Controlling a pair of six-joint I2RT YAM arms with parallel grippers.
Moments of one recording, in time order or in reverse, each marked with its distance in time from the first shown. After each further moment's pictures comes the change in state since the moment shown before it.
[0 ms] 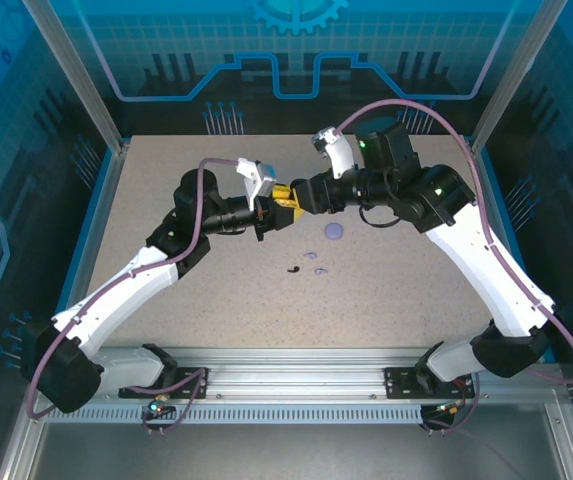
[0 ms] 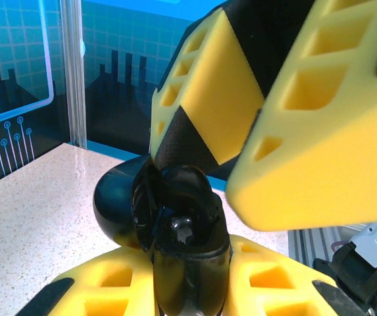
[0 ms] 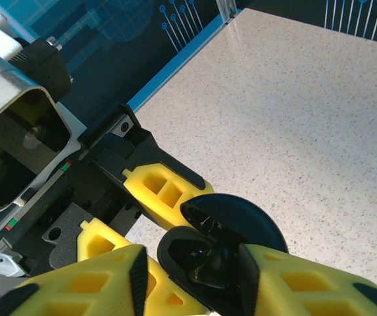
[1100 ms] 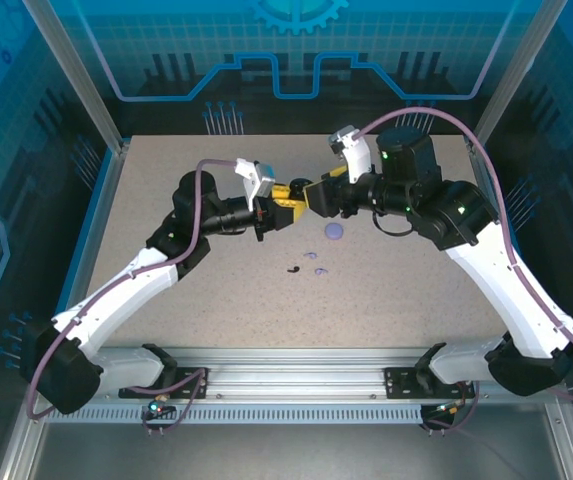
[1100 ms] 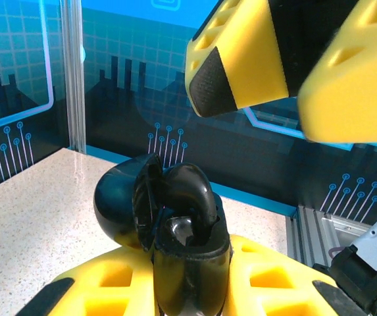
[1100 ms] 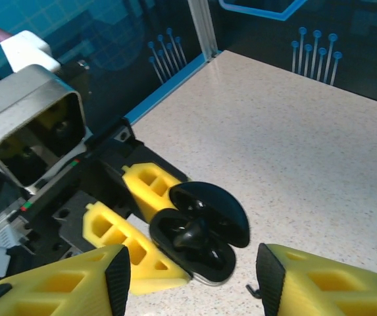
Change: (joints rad) left arm 0.000 -0.006 -0.012 0.030 -0.002 -0.018; right arm 0.002 -0.116 -0.081 0.077 0.075 -0.042
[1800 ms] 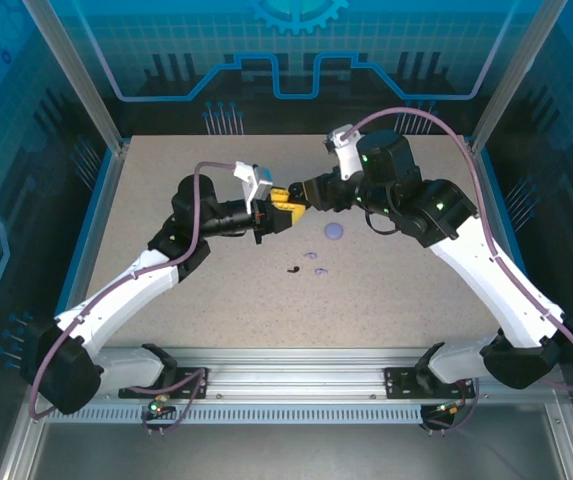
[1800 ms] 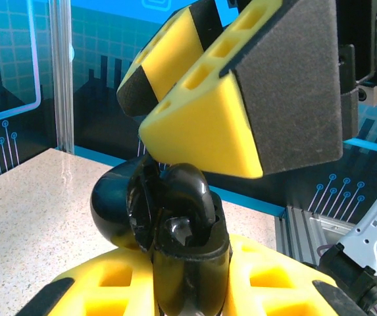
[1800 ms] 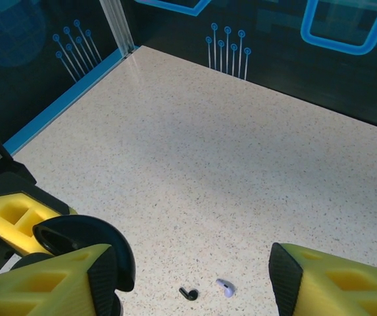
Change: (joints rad) left arm 0.012 0.000 -0.052 0.080 0.049 -0.039; right arm 0.033 0.033 -0.045 0.029 0.319 -0.018
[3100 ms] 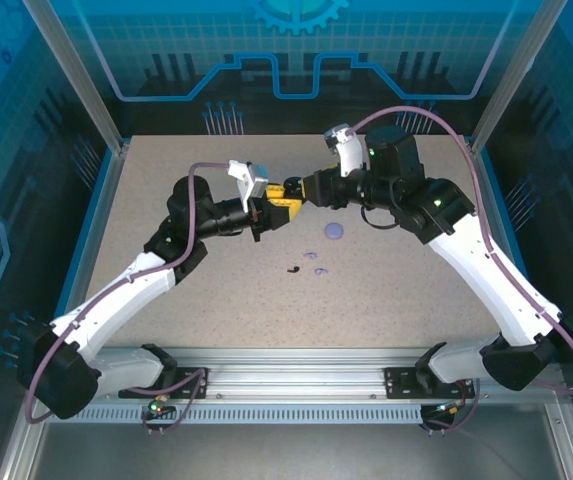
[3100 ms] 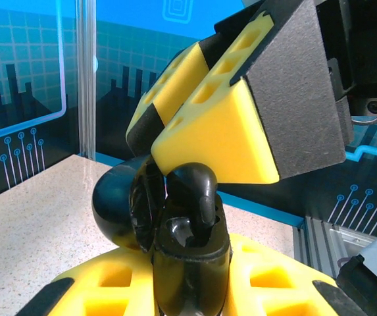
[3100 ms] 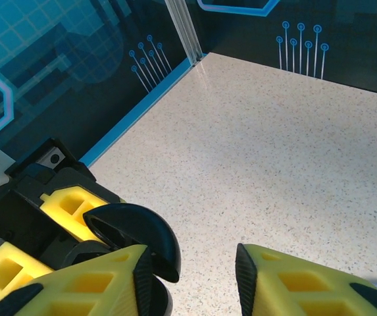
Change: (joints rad) left arm 0.002 -0.028 -0.005 -0.005 -0.067 0.004; right arm -0.073 0.000 -0.069 0.121 -0.310 0.072
